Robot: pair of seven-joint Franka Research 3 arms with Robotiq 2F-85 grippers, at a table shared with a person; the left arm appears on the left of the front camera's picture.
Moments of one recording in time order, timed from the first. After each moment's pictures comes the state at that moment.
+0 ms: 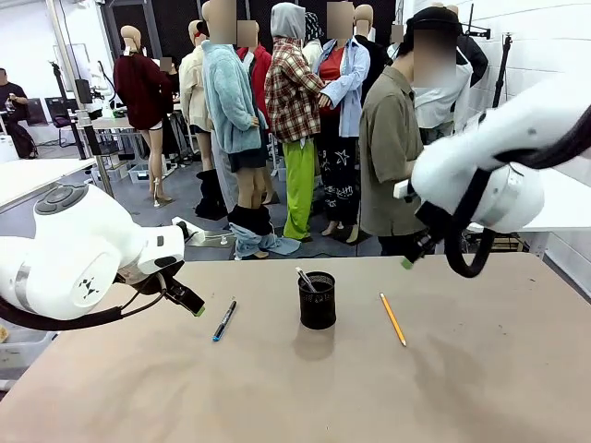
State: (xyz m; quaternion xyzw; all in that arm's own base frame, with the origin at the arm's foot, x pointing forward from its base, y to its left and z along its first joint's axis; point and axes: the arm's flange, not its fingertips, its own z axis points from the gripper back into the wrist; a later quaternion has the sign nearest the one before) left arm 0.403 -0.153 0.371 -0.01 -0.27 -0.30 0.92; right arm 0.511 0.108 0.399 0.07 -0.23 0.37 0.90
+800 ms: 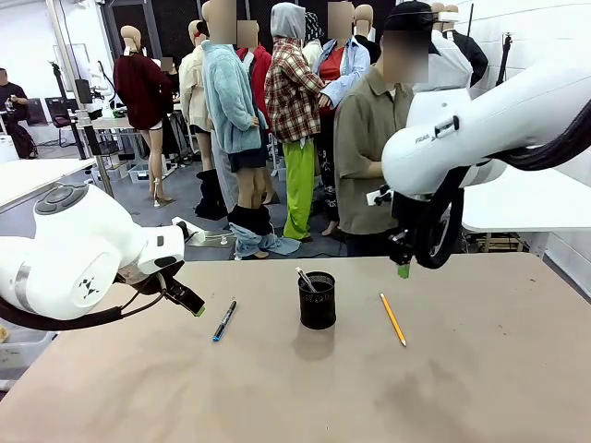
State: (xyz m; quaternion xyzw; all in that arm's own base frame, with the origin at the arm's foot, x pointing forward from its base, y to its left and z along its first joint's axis) left arm 0.403 -0.153 0.371 -0.01 -0.27 -0.30 0.92; right arm 0.500 0.187 0.423 0.00 -0.04 0.31 0.95
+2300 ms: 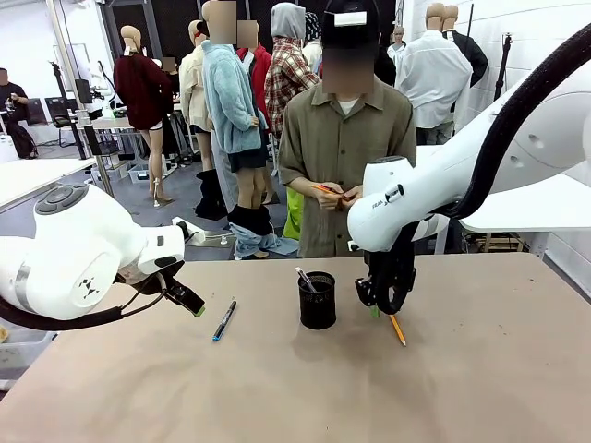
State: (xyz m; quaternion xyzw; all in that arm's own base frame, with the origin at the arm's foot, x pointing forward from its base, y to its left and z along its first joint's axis) left arm 0.403 -0.153 0.371 -0.01 -0.27 -0.30 0.92; right arm 0.546 0.229 0.309 -0.02 0.01 0.20 0.98
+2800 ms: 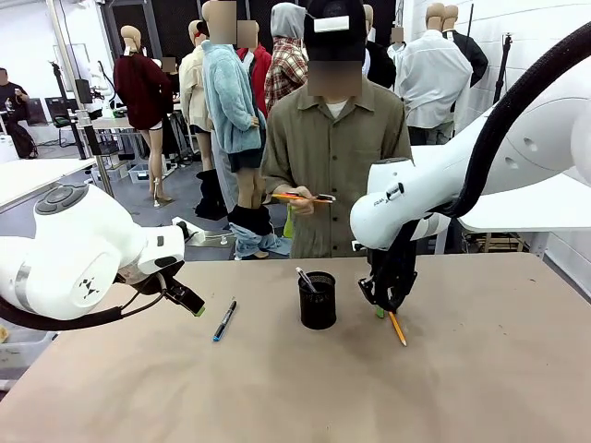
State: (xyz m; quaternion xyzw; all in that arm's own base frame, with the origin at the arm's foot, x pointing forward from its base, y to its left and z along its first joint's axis) left arm 0.403 -0.153 0.371 -0.01 -0.27 -0.30 0.92; right arm 0.558 0.221 0.303 -0.01 0.02 0.18 0.98
